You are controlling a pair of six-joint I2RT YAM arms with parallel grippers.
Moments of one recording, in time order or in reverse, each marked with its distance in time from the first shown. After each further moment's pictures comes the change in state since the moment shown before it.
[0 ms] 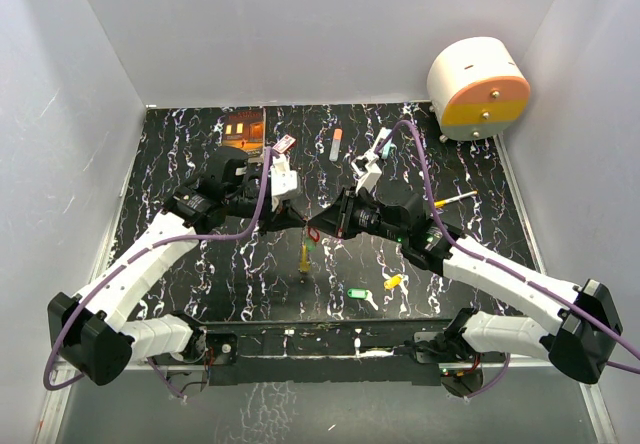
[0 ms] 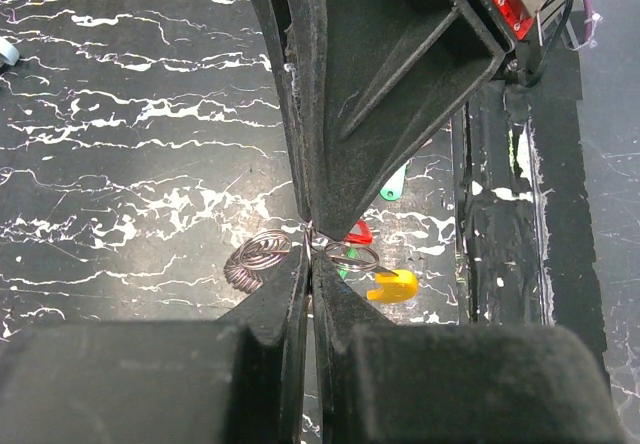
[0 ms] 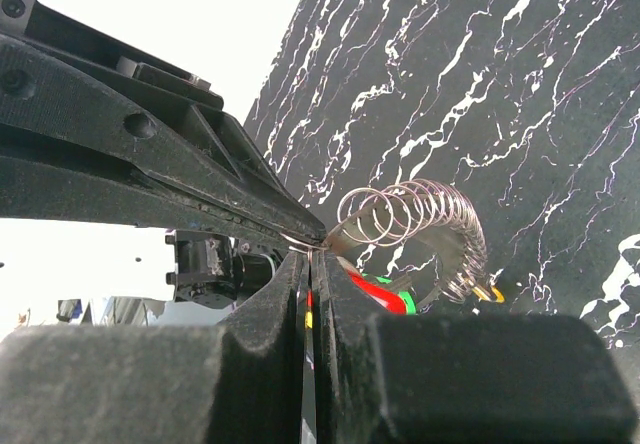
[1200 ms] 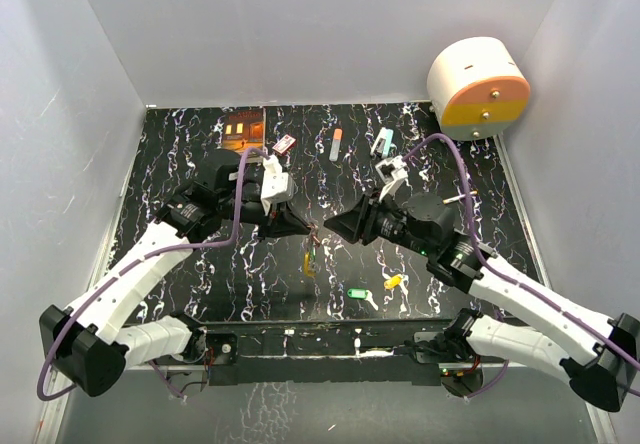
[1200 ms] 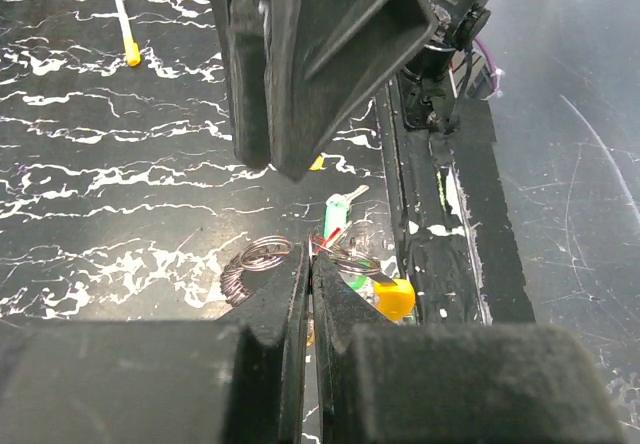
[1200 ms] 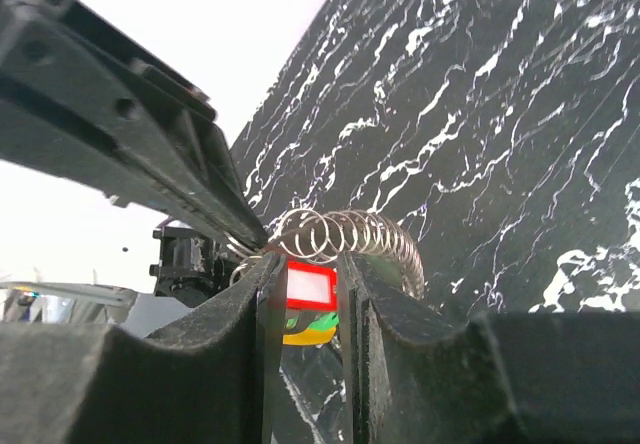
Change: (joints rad) left arm -0.009 -0.063 -0.025 0.087 0.143 -0.100; right arm -0.001 -0.185 -0.068 -0.039 0.048 -0.092
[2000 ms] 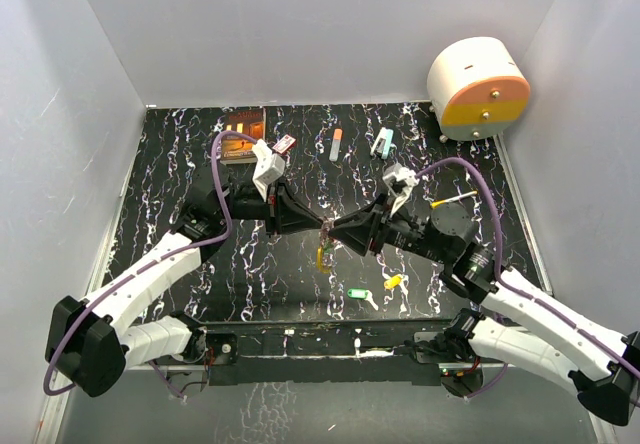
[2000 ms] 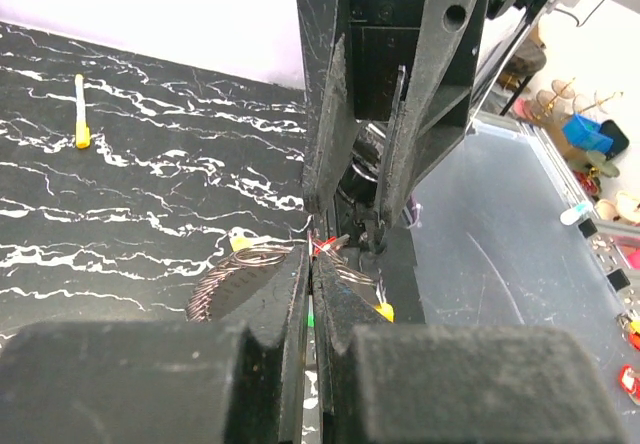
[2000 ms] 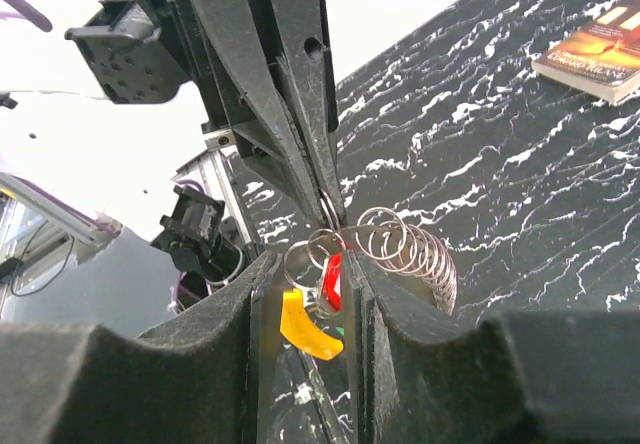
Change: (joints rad) left arm 0.000 -0.005 -0.247 0.778 0.086 -0.706; right arm 0.000 -0.137 -0.035 0.078 -0.162 -0.277
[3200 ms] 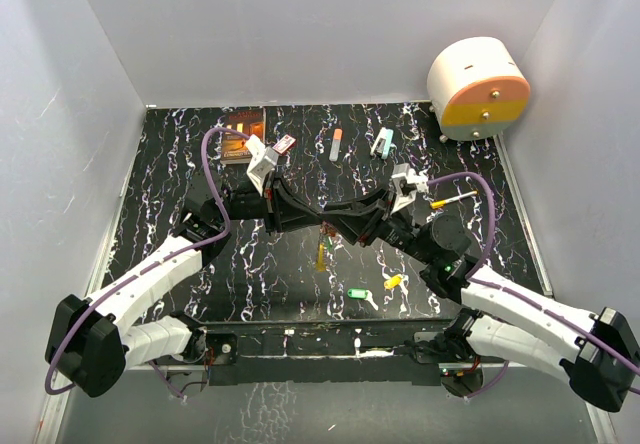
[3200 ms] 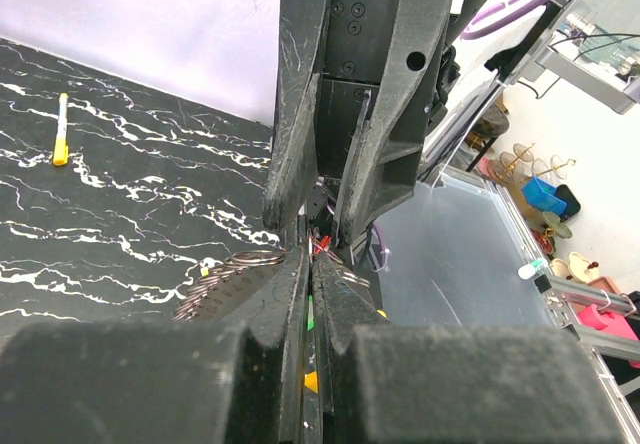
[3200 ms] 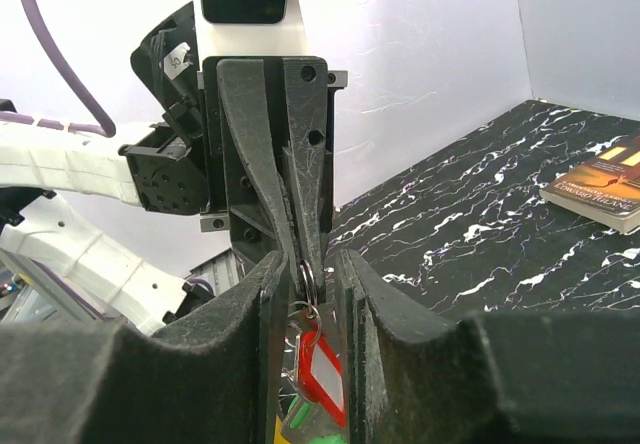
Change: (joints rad) left arm 0.000 -0.002 -0.069 0.275 -0.064 -0.300; right arm 0.000 0.102 -0.192 0.629 0.060 0.075
